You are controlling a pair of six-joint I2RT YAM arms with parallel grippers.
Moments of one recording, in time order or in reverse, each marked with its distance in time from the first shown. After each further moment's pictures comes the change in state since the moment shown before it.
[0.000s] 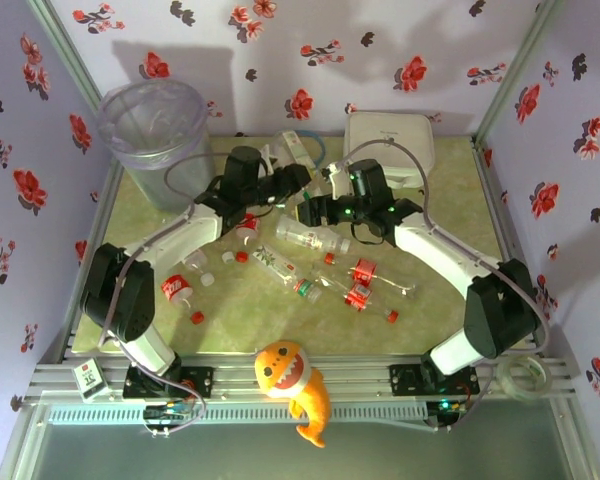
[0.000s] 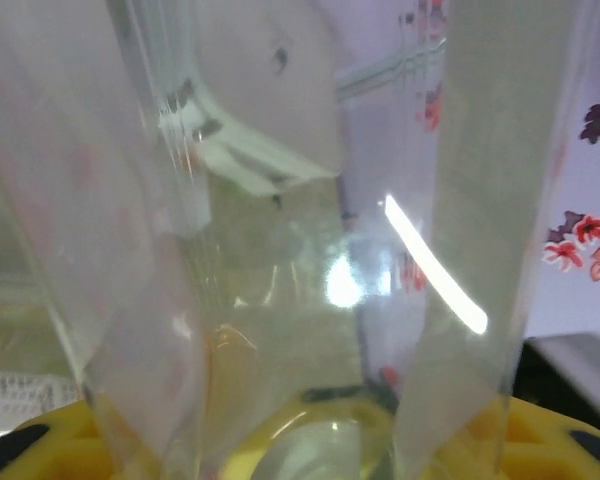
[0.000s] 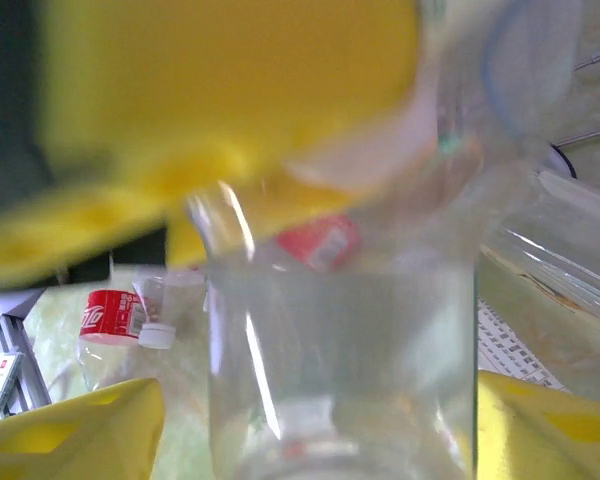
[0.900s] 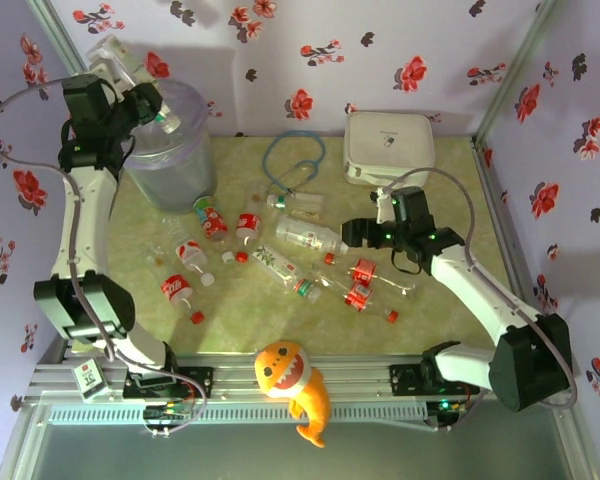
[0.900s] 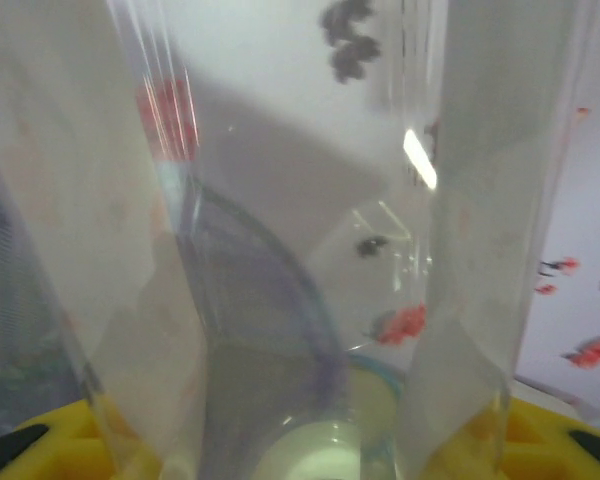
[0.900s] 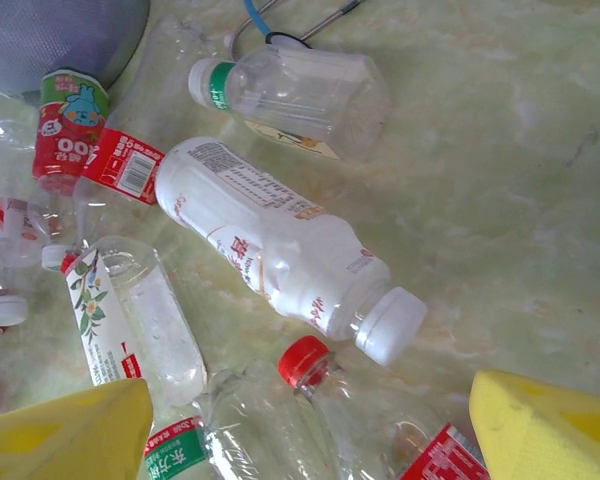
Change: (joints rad) left arm 0.653 -0.038 0.467 -0.409 -0.153 0.525; right arm -0.171 -0.297 -0.274 -0.177 0.157 -0.001
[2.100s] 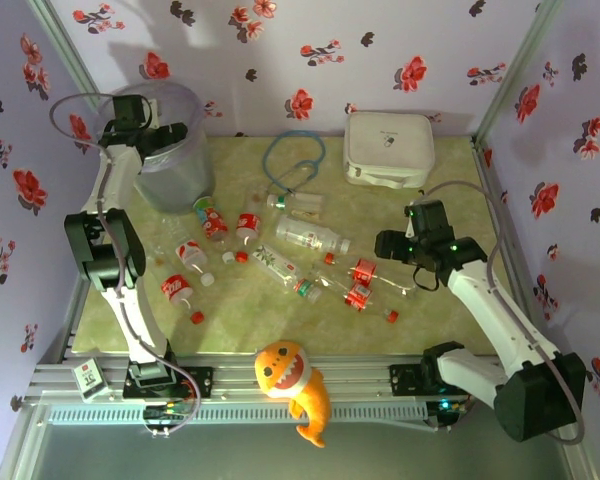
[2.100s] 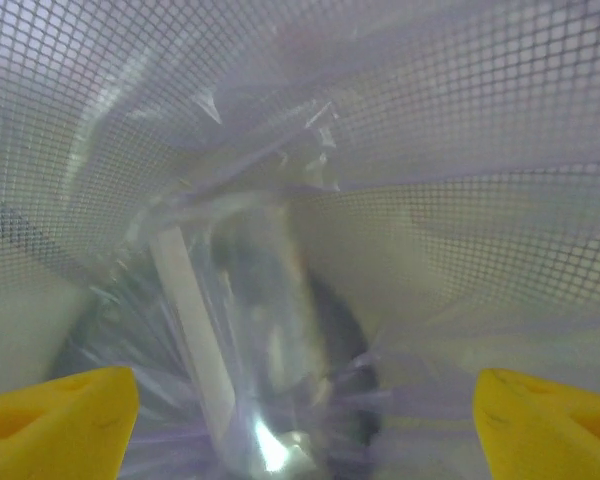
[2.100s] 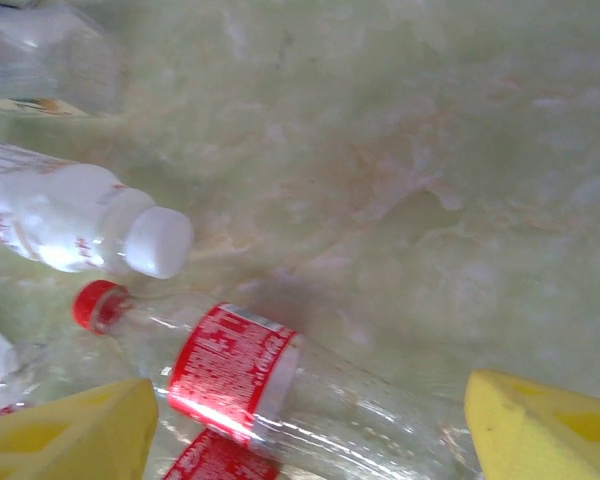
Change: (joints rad) left arm -0.019 0.394 0.120 -0.153 -0.092 0.341; right arm -0.075 -0.140 0.000 -0.351 0.304 0.087
